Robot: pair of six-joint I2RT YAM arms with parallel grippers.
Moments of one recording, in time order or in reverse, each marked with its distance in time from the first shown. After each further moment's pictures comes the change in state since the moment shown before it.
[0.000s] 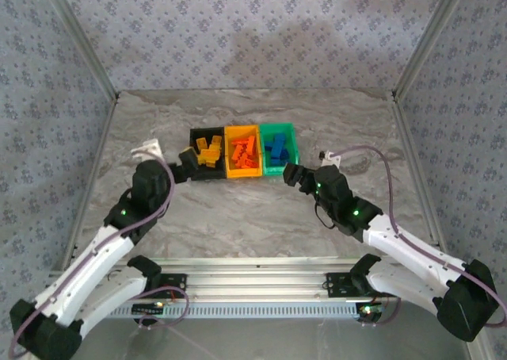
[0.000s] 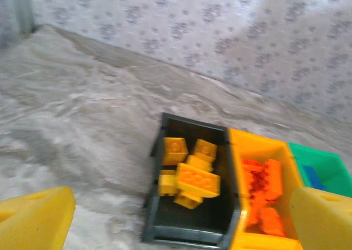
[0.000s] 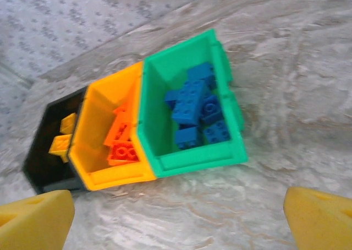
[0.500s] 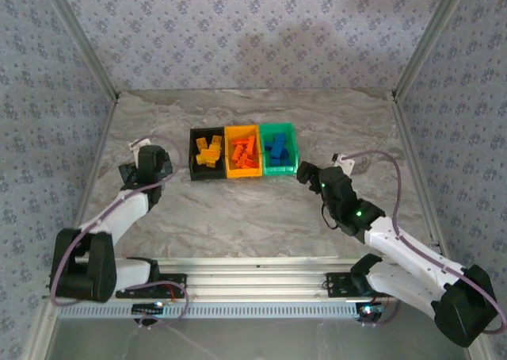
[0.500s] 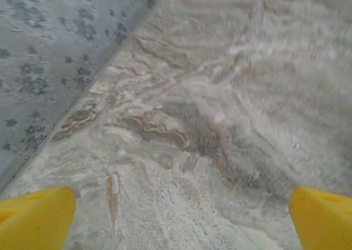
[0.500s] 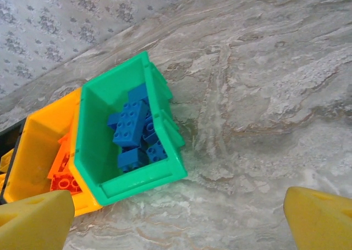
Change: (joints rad) left arm 0.351 0.548 -0.010 0.256 -0.082 0.314; right arm -0.076 -0.024 -0.031 -0.039 0.100 0.026
